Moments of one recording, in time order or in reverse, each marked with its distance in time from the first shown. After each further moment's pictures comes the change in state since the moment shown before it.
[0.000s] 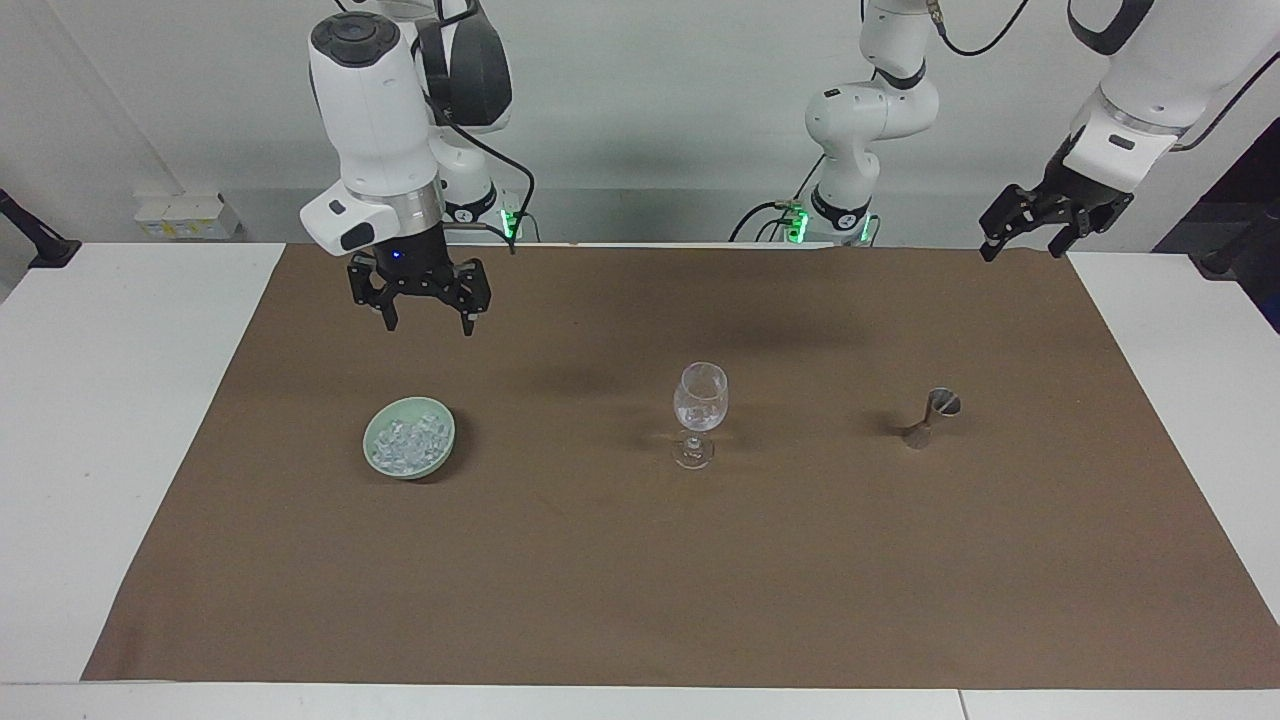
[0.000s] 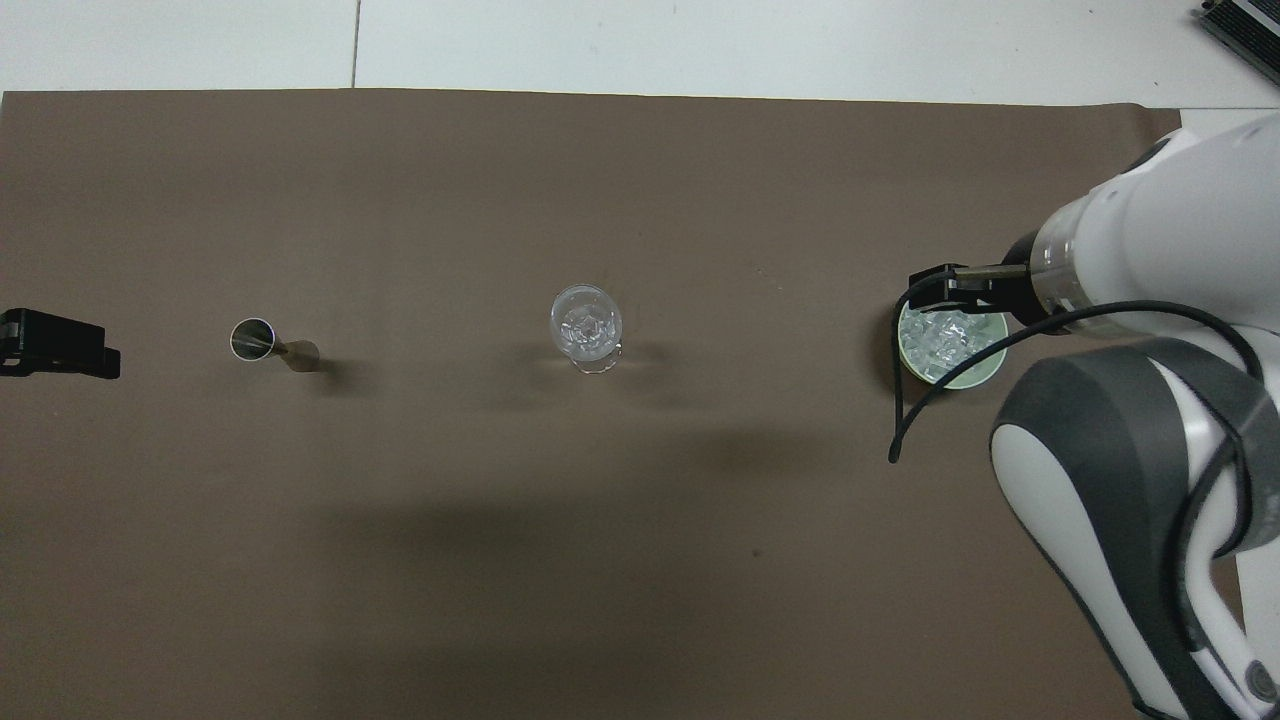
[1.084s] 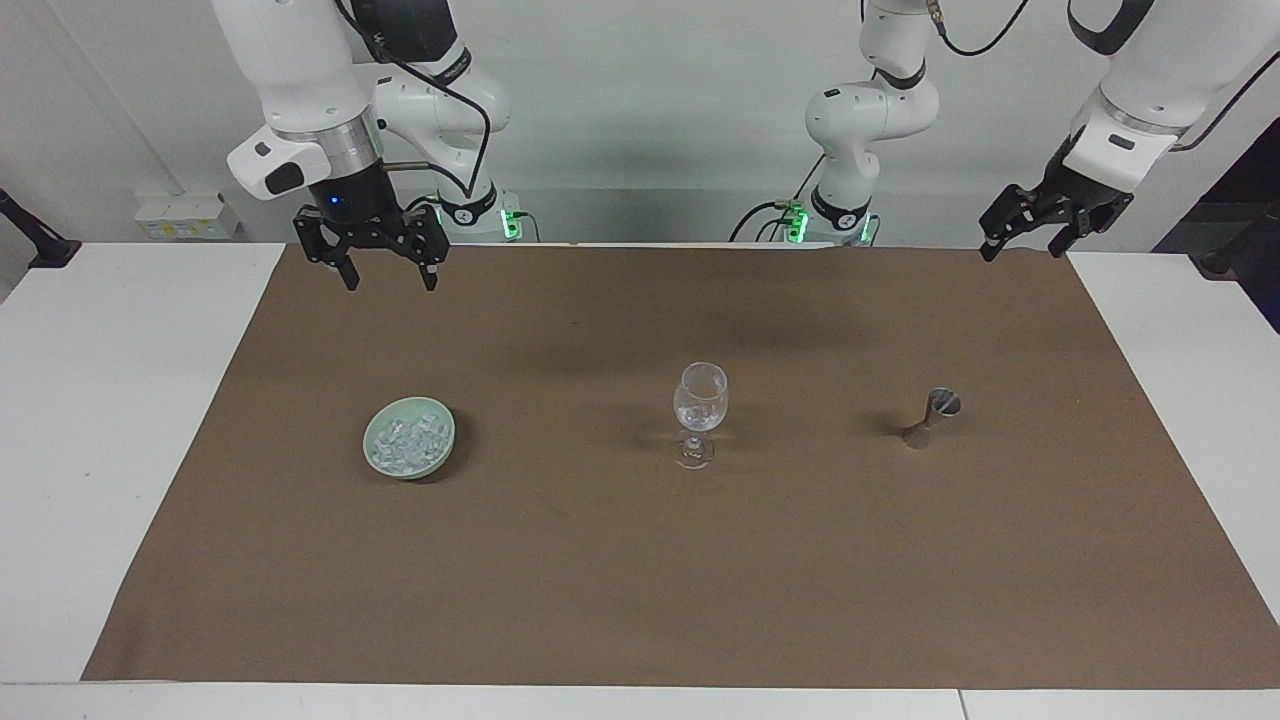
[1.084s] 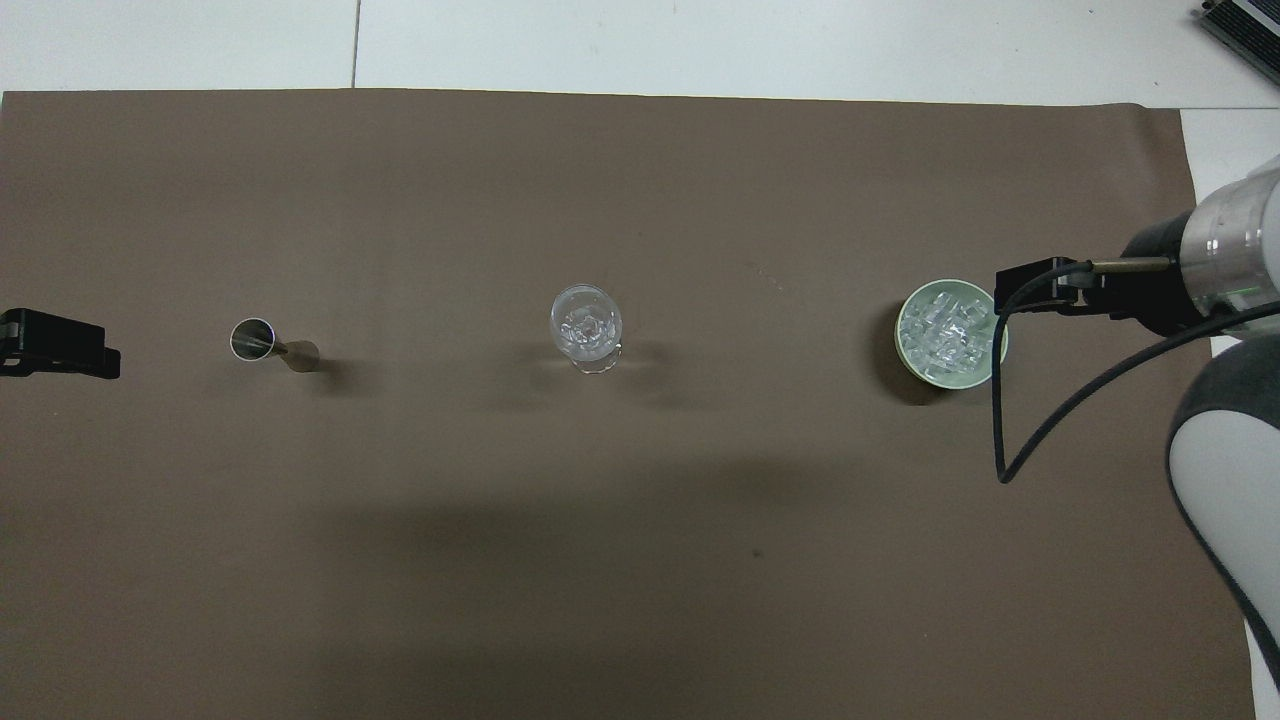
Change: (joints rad) left arm 0.000 0.000 0.000 0.000 0.000 0.000 0.000; right arm -0.022 -0.025 -0.064 0.099 0.091 -0.118 -0.072
